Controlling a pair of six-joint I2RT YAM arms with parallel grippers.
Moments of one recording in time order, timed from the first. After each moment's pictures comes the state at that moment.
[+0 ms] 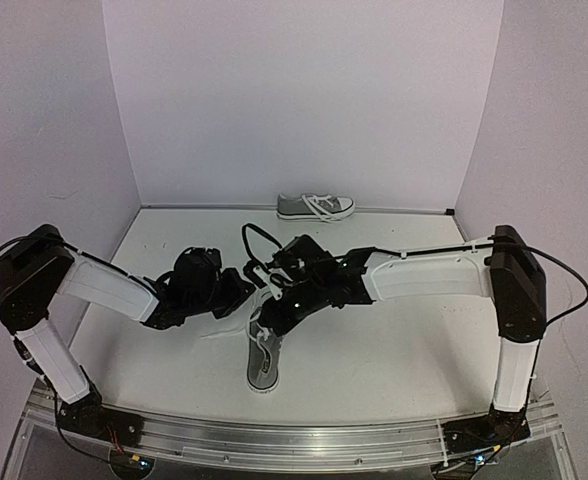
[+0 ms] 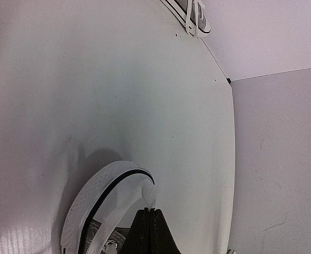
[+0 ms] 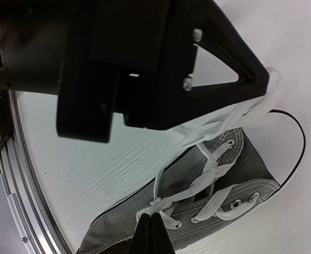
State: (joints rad) left arm -0.80 1.67 0.70 0.48 -0.03 -1.18; right arm 1.05 1.97 1.44 -0.32 -0.19 0.22
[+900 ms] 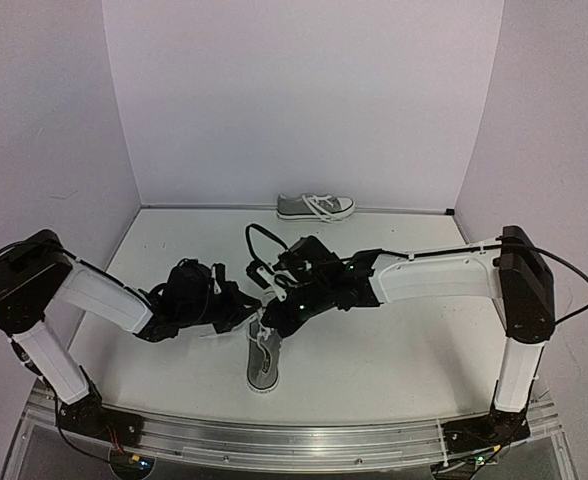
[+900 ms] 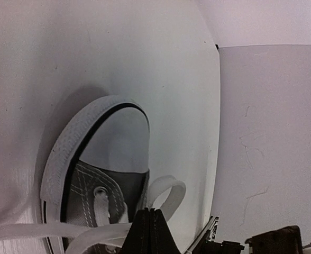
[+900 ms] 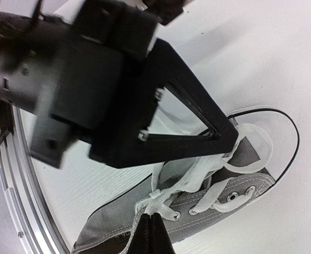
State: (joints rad) left arm -0.82 1.68 0.60 0.62 0.15 -1.27; right arm 1.05 1.93 1.39 -0.29 -0.18 0.19
